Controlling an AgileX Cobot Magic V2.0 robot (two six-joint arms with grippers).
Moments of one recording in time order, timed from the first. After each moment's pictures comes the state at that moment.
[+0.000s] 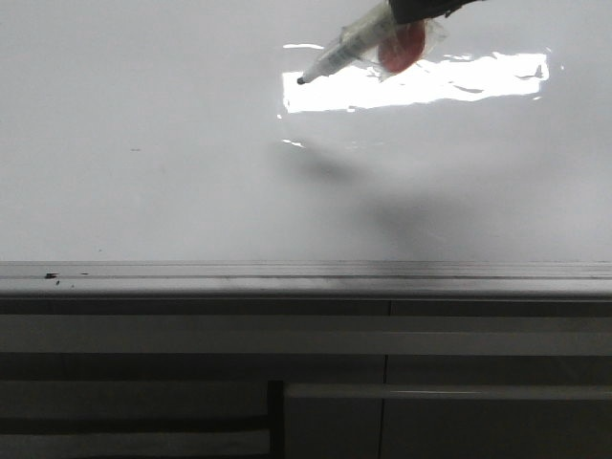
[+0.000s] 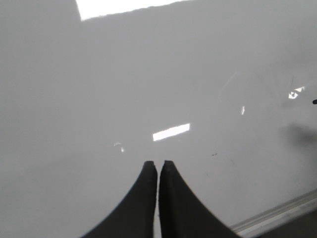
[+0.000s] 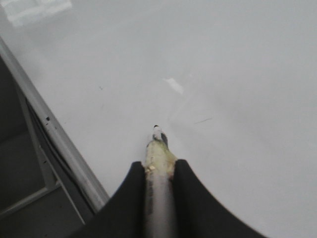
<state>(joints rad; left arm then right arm) -0.77 0.58 -0.41 1.24 0.42 -1.29 0.70 1.01 -0.70 0.26 0.12 -0.52</state>
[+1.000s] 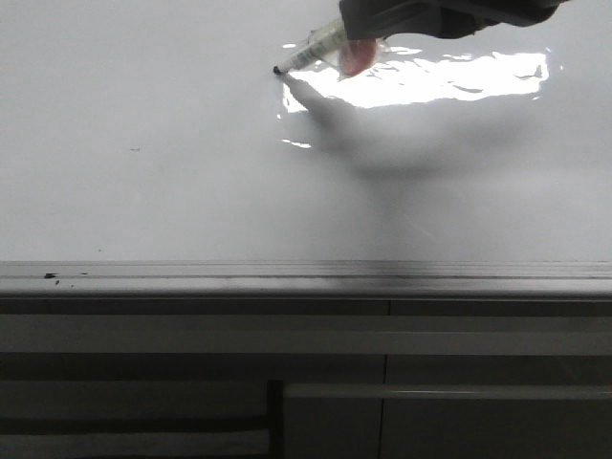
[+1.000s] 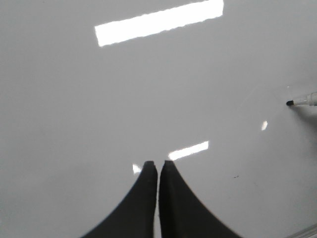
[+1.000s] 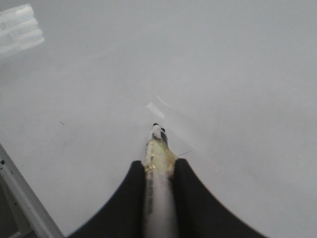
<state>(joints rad) -0.77 0.58 -0.41 1.42 0.45 -1.39 0.70 1.18 -0.68 0.29 -0.17 -0.52</state>
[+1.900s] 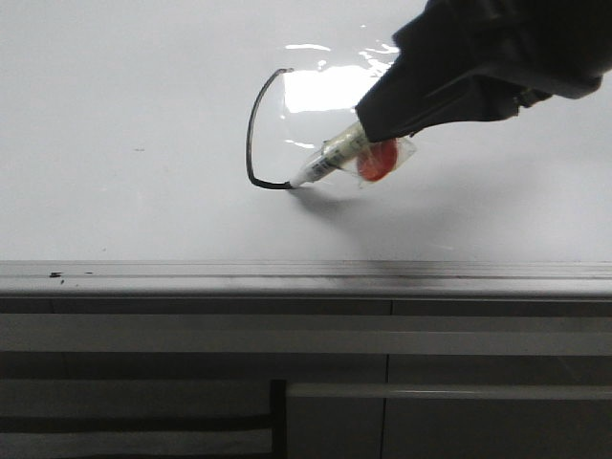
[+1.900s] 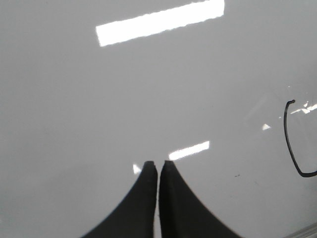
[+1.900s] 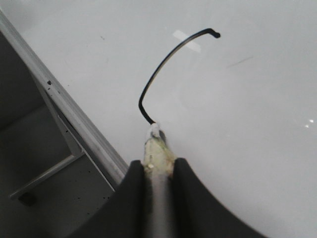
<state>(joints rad) -0.77 0.58 -0.41 1.42 0.45 -1.39 0.67 1.15 -0.69 0.34 0.17 -0.51</state>
